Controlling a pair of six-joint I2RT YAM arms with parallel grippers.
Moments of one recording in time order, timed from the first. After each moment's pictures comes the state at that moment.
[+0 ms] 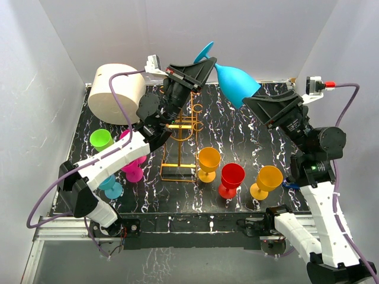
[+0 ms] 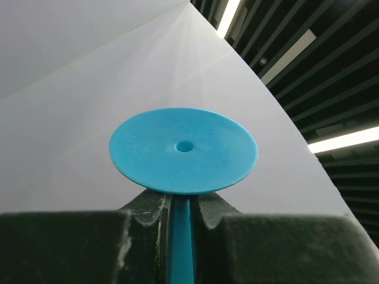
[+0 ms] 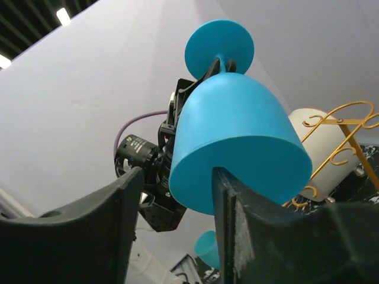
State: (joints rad) left arm -0.84 1.53 1.41 0.74 -0.18 -1.19; right arm 0.16 0.78 1.03 0.36 -0.60 1.12
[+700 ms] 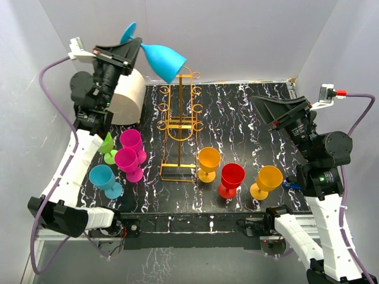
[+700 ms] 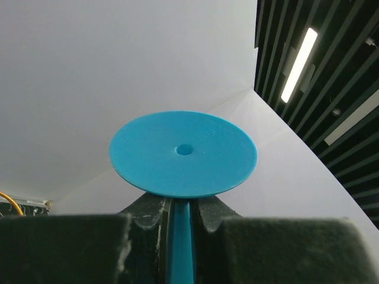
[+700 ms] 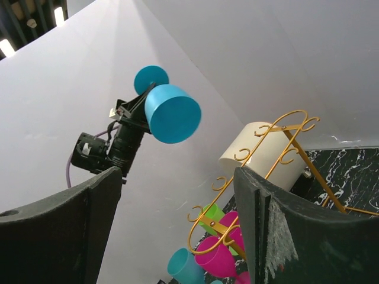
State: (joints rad) left arm -0.32 1.31 1.44 0.32 0.07 -1.26; right arm 0.16 0.71 1.07 0.10 -0.41 0.97
